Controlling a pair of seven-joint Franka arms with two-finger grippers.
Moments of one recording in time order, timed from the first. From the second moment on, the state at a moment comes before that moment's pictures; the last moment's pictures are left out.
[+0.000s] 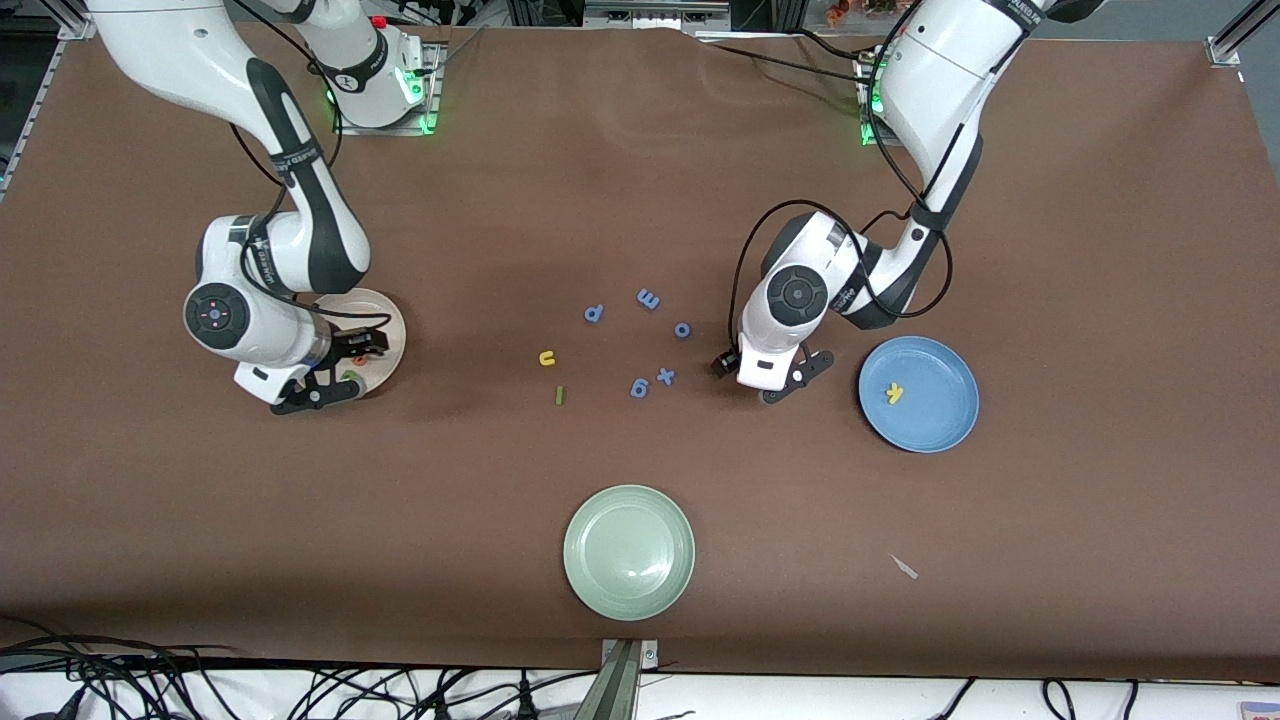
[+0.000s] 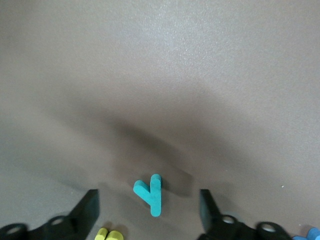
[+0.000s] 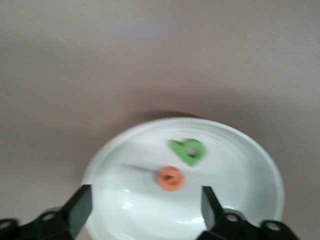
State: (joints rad) left arm -0.40 0.65 -0.17 -1.81 0.00 2.35 -1.15; right arm 0.26 0.44 -0.10 -1.97 0.06 2.25 -0.08
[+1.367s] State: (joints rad) left arm -0.34 0.55 -0.15 -1.77 0.03 2.23 -1.06; right arm 0.52 0.68 0.05 -1.78 0.06 2.45 0.51
